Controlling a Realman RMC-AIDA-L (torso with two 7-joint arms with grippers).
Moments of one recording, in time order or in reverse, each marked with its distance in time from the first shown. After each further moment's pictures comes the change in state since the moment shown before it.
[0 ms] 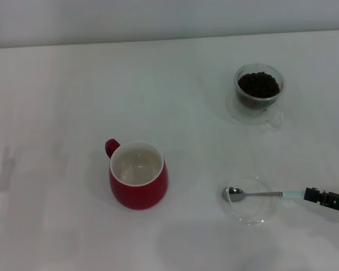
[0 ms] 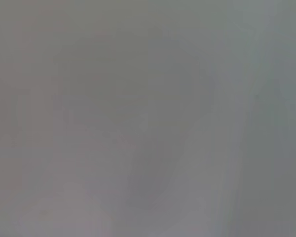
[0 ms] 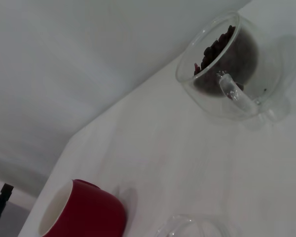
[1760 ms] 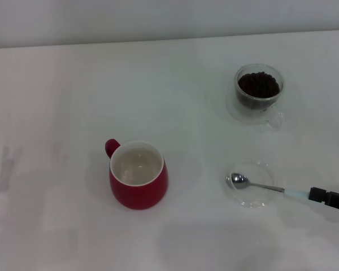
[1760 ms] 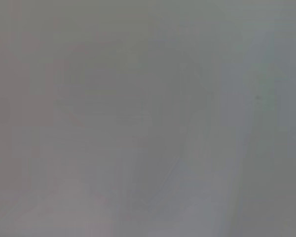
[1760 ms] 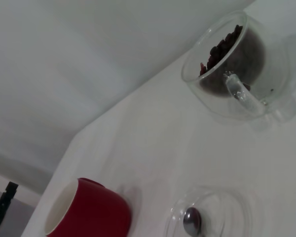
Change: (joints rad) left arm 0.003 0.000 0.000 0.000 0.000 0.004 -0.005; right arm 0.007 -0.005 -0.007 0.004 -0.002 -0.019 0.003
